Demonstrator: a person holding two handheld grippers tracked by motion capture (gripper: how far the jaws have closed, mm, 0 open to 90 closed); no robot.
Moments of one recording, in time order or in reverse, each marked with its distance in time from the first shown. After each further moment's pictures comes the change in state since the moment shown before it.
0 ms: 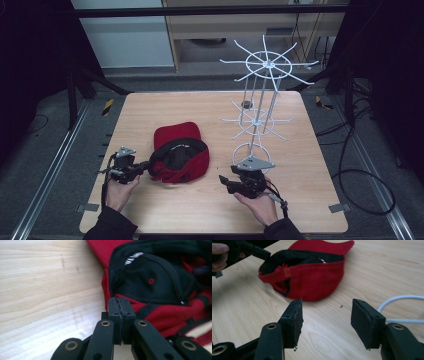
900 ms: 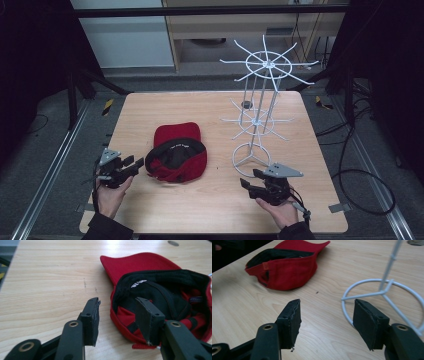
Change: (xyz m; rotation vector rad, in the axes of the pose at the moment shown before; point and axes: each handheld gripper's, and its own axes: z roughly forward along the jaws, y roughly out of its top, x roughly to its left) left arm 0.009 -0.002 -0.021 -0.204 0.080 -0.064; right arm -0.026 -0.028 -0.047 -0.034 -0.066 0.052
